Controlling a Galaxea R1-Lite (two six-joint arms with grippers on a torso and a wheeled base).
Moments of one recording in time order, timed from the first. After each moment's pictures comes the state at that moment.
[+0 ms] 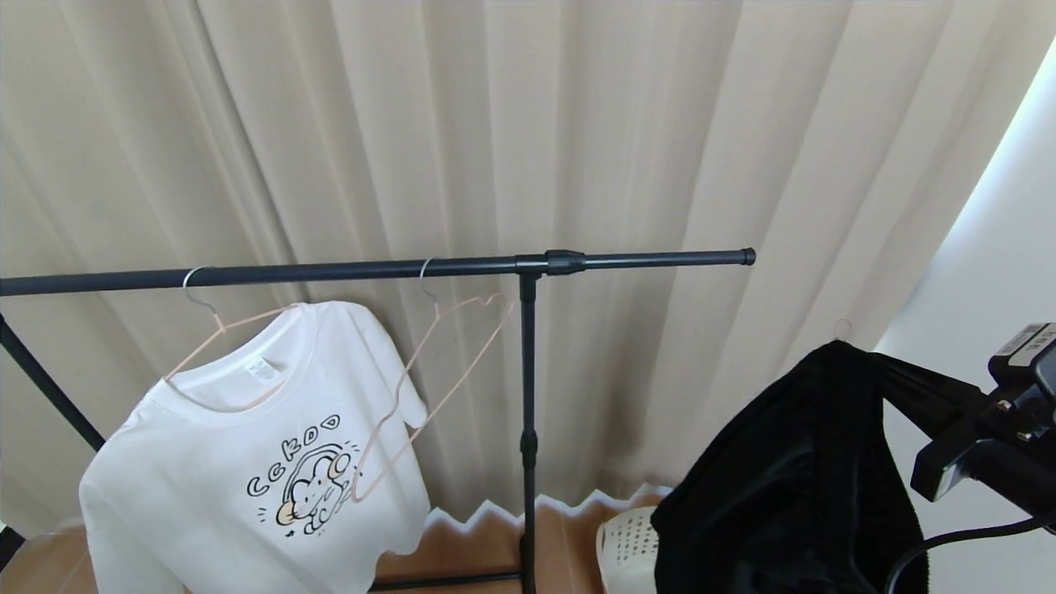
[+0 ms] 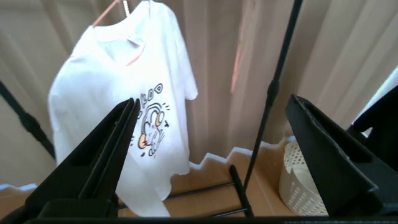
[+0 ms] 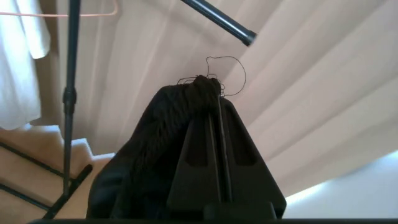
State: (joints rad) left arm 0.00 0.00 0.00 0.01 -0.11 0.04; right arm 0.26 1.25 -0.23 -0.95 0.06 -0.44
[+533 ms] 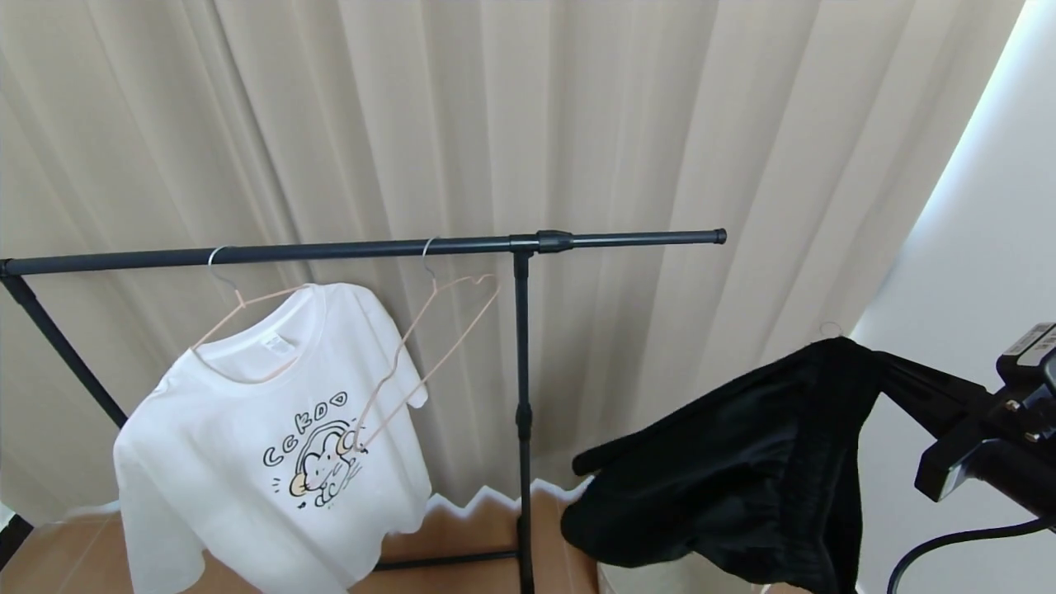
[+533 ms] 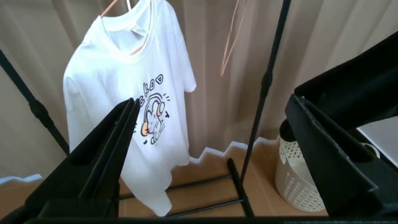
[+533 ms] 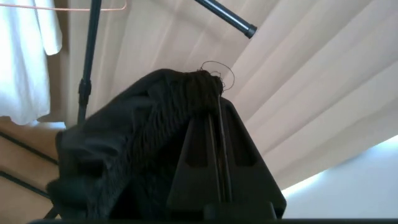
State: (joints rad) left arm 0.00 0.00 0.00 0.01 -0.11 0.04; right arm 0.26 1.24 -0.23 -0.96 0.06 -0.44
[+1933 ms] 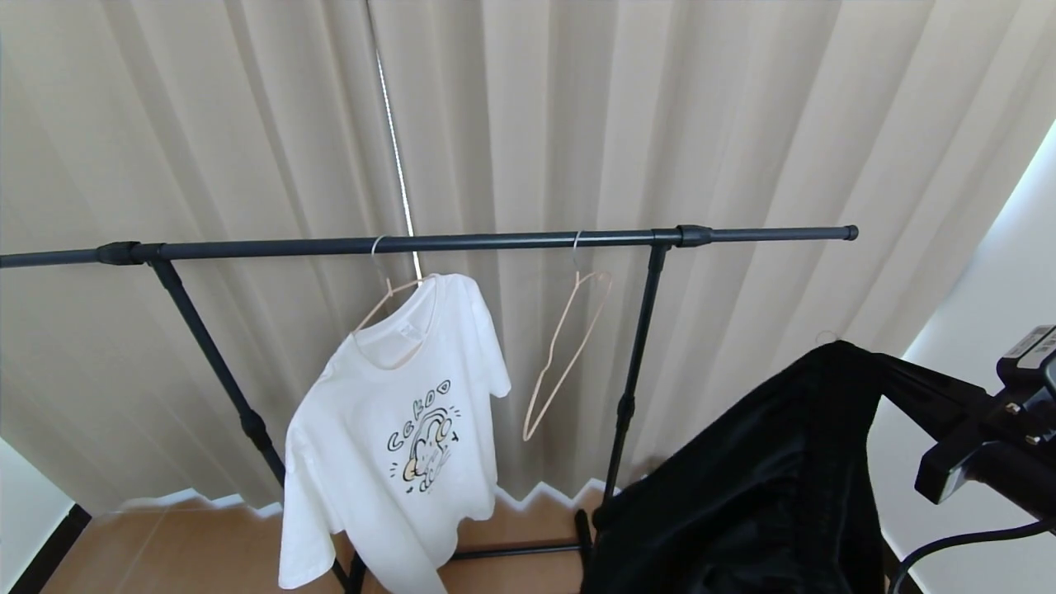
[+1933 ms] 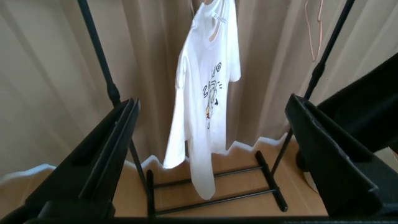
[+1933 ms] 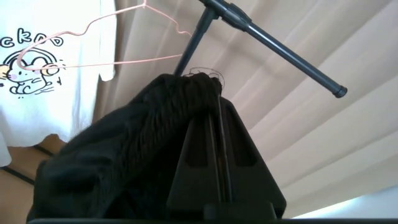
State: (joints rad) left arm 0.00 0.00 0.00 0.01 -0.11 0.04; right arm 0.26 1.24 -0.23 -0.95 0.06 -0.44
